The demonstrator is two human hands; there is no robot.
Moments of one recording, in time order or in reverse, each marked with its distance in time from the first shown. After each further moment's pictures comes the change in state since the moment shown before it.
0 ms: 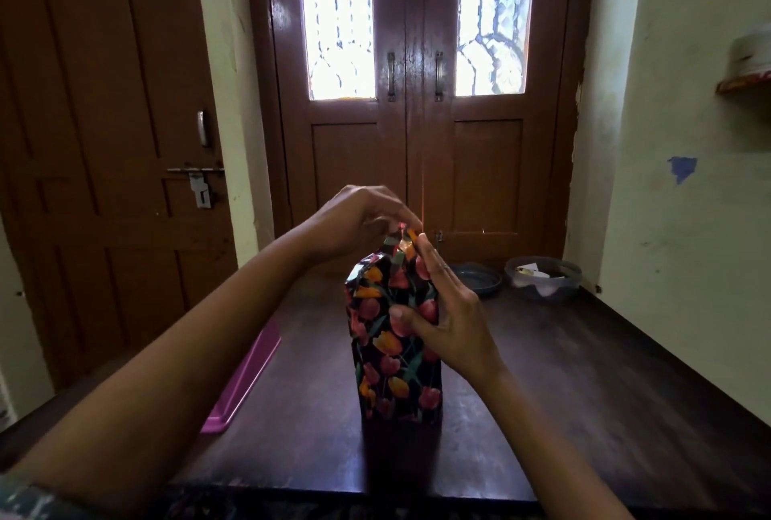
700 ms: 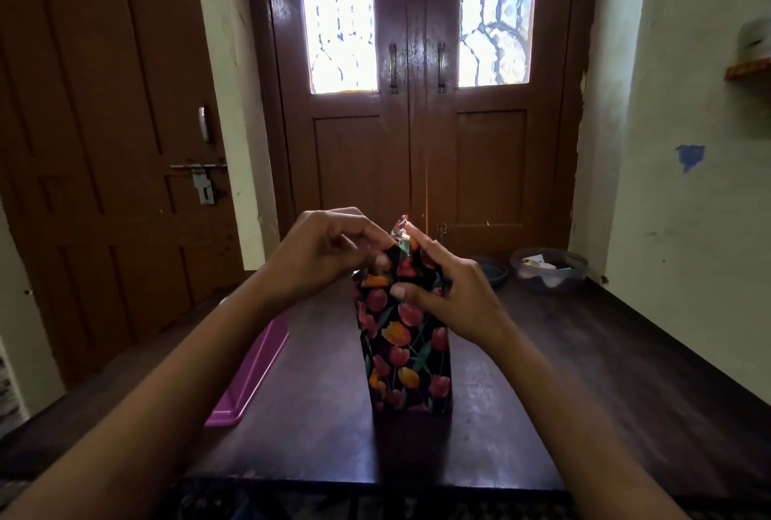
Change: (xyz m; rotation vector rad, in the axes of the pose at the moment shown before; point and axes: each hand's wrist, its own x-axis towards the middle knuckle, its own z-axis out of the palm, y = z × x) left_hand -0.059 0.013 0.000 -0.258 0.188 -0.037; right_hand 0.023 -0.022 -0.013 0.027 -0.169 0.086
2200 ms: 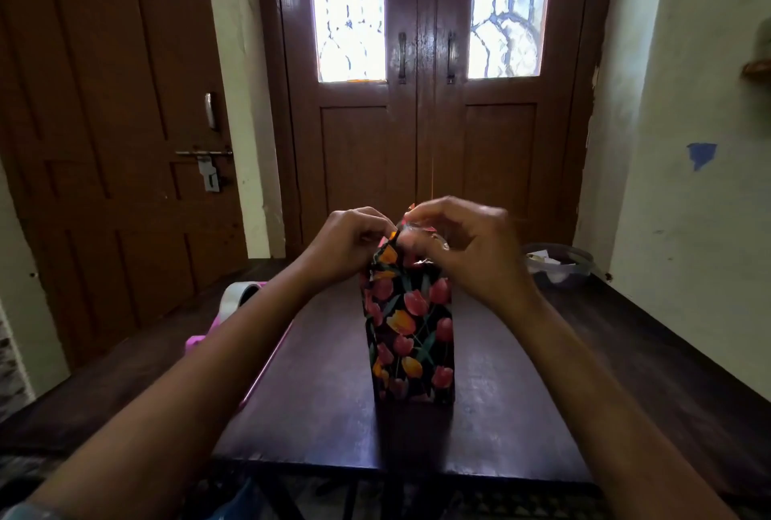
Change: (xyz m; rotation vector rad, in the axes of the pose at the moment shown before) left_hand 0.015 -0.049 0.029 0.128 0.023 -0.017; right_hand 0.014 -0.043 -0.022 -0.140 0.237 -0.231
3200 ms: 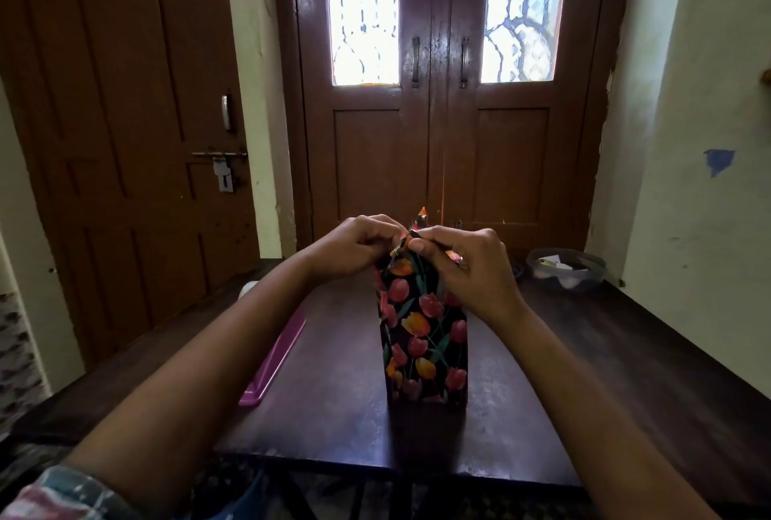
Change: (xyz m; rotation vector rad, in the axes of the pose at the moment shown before) left_hand -0.004 -0.001 -0.018 -0.239 -0.277 -0.209; right_hand -0.006 0.020 0.029 -0.060 -0.011 0.006
